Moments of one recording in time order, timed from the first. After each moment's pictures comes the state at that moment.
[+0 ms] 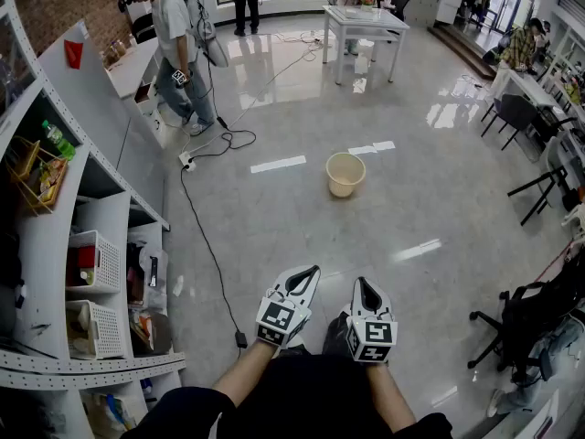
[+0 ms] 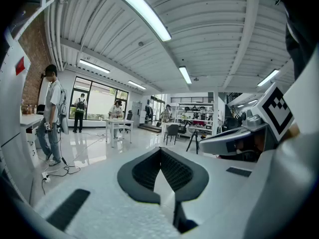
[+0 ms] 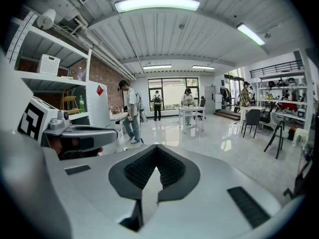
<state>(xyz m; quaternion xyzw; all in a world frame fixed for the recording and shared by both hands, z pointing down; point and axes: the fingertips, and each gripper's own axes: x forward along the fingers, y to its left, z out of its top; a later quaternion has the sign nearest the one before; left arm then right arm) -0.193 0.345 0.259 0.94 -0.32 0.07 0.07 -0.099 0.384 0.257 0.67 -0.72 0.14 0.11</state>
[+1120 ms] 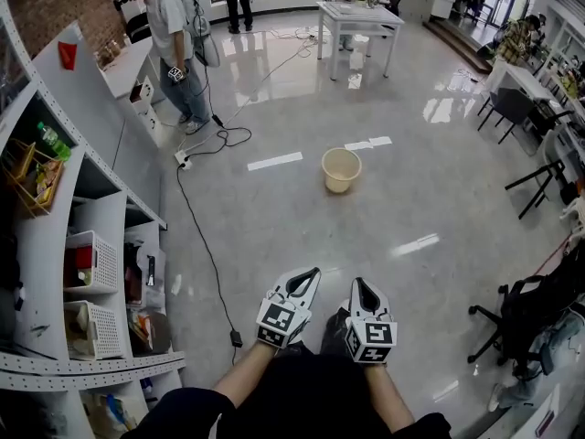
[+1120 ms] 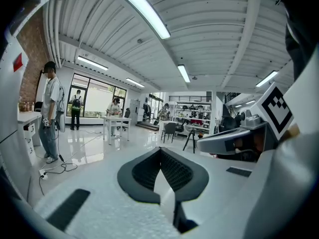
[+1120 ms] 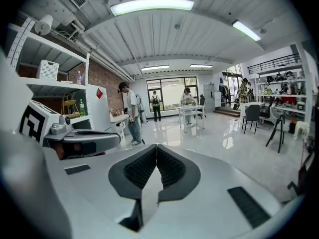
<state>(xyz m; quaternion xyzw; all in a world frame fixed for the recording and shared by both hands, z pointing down) -0.184 0.360 0.268 0.94 -0.31 0.08 0.08 -0.096 0.397 0.262 0.66 -0.73 0.15 0.09</state>
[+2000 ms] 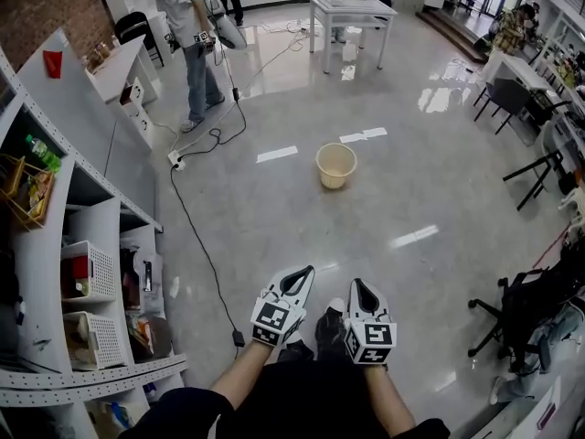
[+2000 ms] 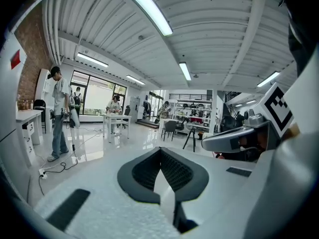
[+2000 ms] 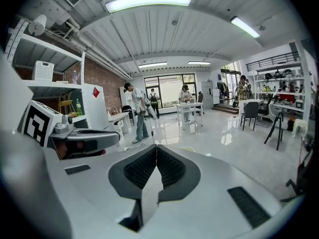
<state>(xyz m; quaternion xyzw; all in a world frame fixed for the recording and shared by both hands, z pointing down) -0.176 0.330 0.272 0.94 -0.31 0.09 0.09 -0.081 0.378 0.266 0.67 -0.72 0.17 0.10</state>
